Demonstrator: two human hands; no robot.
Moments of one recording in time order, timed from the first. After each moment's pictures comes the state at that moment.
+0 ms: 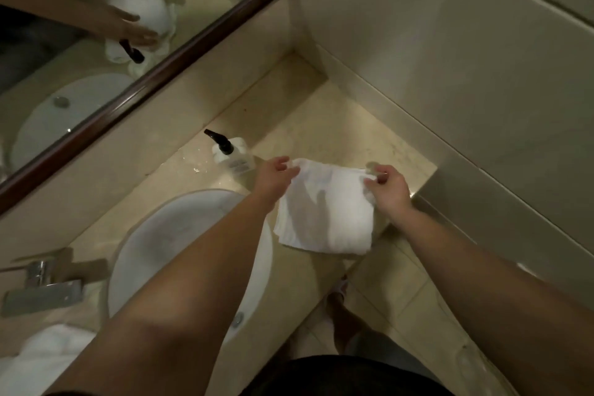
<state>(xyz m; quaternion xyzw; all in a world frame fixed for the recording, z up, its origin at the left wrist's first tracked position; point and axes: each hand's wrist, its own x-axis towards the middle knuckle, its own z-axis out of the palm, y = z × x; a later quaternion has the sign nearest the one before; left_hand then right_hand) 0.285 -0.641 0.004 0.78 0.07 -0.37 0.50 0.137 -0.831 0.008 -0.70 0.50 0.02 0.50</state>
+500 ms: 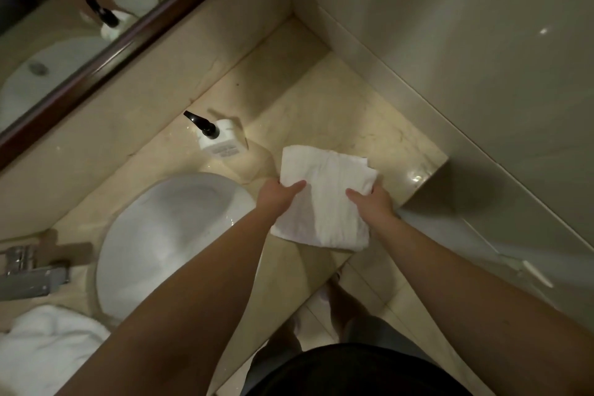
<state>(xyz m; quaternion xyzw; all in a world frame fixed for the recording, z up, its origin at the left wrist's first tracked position) 0.246 -0.644 -0.036 0.85 0.10 -0.40 0.33 0.132 -0.813 -0.046 -0.63 0.56 0.14 0.52</state>
